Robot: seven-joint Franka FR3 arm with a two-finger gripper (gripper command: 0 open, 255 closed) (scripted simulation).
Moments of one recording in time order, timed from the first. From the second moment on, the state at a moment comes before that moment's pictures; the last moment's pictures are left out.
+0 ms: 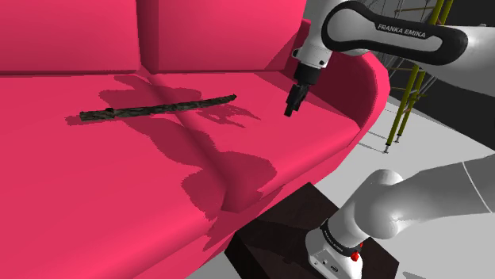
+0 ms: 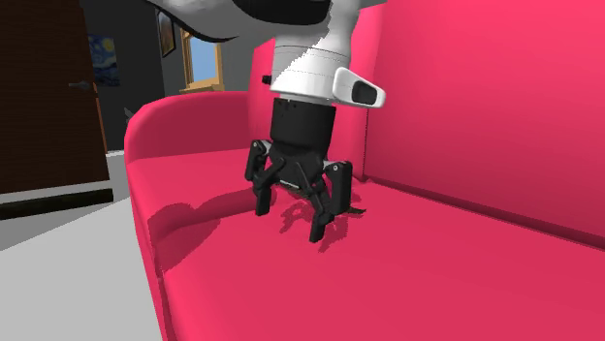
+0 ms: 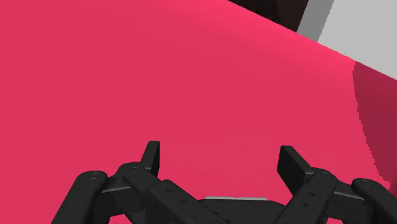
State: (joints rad) arm 0.11 -0.51 -0.09 -2.23 0.05 1.61 -0.25
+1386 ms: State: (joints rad) arm 0.31 0.10 0.01 -1.66 0.03 1.77 -0.85
